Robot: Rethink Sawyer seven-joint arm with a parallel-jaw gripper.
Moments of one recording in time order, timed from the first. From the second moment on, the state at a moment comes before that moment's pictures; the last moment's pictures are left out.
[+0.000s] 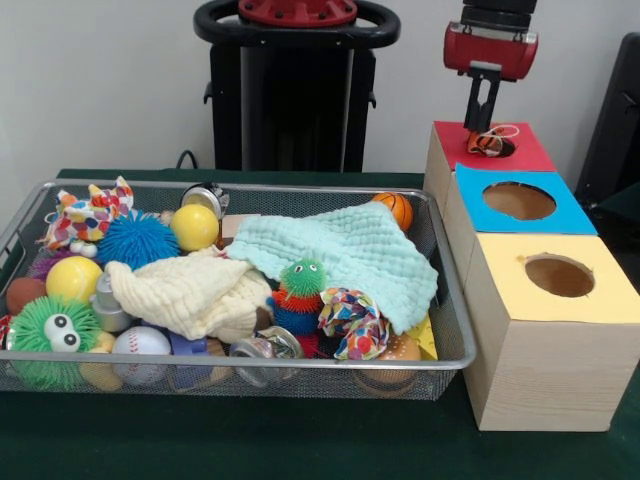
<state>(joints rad) 0.30 -0.85 -0.21 2.22 0.40 0.03 1.81</state>
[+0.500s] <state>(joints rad) 0.28 -0.83 -0.15 2.24 0.40 -0.03 1.81</state>
